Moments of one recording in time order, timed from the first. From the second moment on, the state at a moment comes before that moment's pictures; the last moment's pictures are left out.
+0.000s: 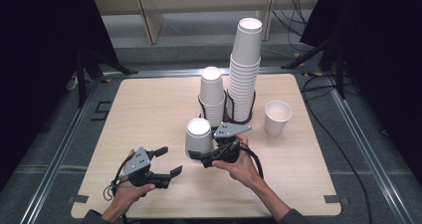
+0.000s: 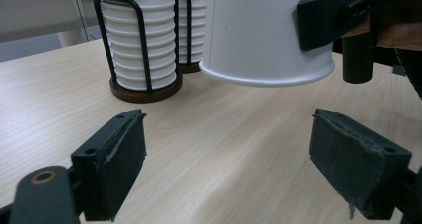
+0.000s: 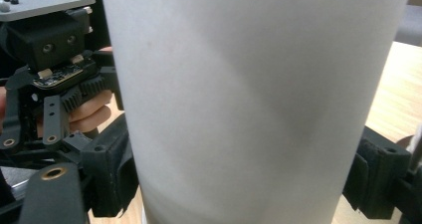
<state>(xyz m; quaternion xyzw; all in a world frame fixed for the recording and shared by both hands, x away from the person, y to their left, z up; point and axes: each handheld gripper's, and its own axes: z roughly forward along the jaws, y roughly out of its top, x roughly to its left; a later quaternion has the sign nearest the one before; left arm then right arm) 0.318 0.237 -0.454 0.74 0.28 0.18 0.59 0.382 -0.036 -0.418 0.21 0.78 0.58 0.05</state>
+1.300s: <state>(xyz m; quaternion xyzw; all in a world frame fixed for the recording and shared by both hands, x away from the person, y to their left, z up) 0.312 0.230 -0.453 0.74 0.27 0.16 0.59 0.365 0.005 -0.425 0.20 0.80 0.57 0.01</state>
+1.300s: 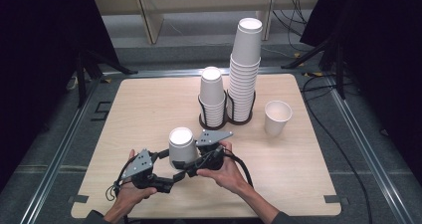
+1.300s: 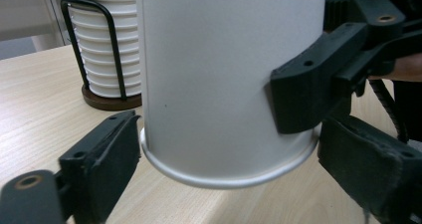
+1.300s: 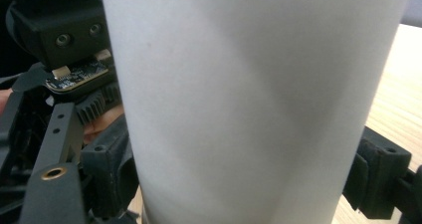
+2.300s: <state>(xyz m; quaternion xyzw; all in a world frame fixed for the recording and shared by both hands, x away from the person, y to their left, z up) 0.312 0.227 -0.454 0.75 0.28 0.17 0.58 0.360 0.025 -0.431 0.20 0.79 0.58 -0.01</state>
